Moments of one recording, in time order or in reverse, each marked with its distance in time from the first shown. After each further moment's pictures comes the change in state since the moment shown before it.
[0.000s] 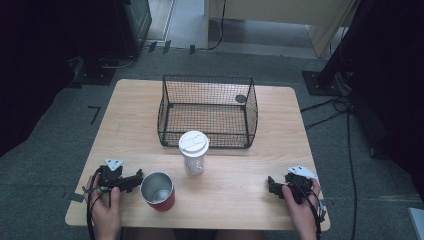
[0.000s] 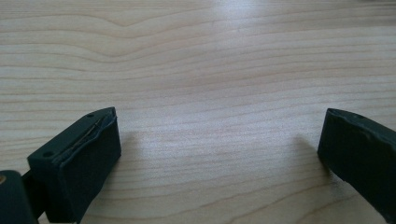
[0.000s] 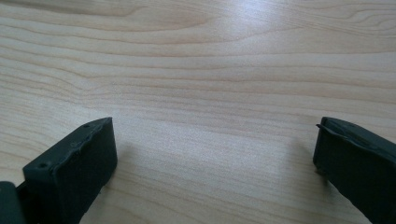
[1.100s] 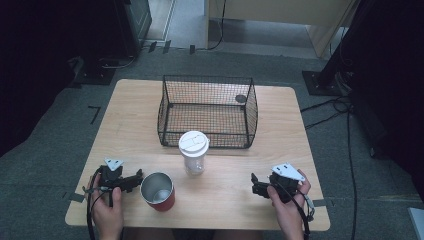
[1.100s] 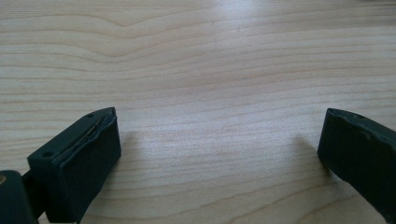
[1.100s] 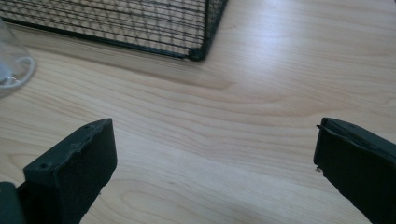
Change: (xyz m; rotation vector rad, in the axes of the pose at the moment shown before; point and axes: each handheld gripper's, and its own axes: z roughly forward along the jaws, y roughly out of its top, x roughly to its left) left arm 0.000 0.000 0.000 0.000 0.000 0.001; right arm 0.070 0.031 -0.041 -0.130 0.064 -0.080
